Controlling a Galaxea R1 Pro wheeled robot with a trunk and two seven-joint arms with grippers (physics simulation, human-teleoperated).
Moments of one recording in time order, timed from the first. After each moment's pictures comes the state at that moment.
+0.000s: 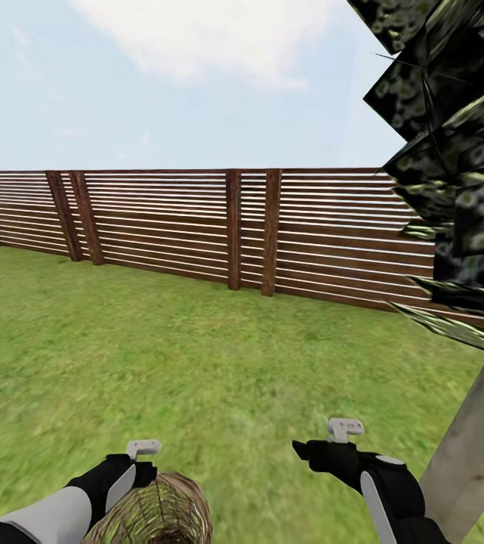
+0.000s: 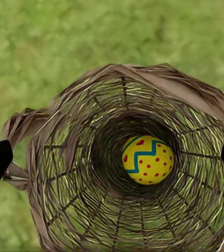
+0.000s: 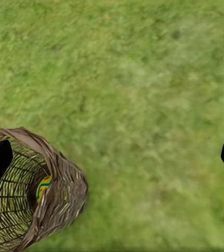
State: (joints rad) left arm -0.69 0.07 -0.44 -0.17 0.49 0.30 0.15; right arm -0.14 0.05 -0.01 -1.55 -0.10 0.87 0.15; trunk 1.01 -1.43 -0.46
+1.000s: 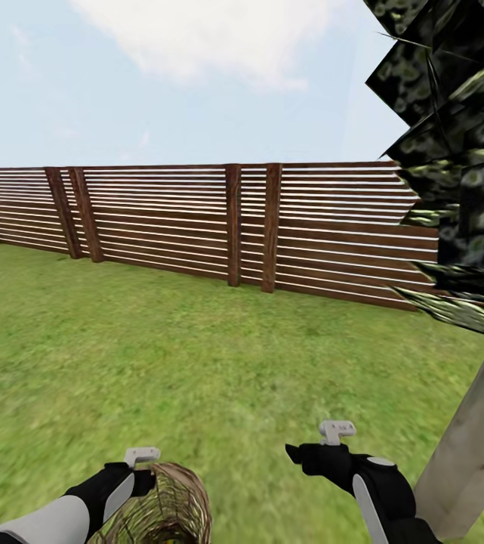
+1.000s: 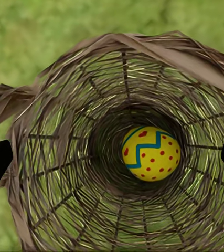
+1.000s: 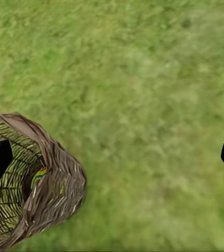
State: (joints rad) left arm -0.66 0.07 -0.44 -0.17 0.50 0.29 0.15; right arm -0.14 0.06 0.04 -1.53 -0.10 0.85 0.14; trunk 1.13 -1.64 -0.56
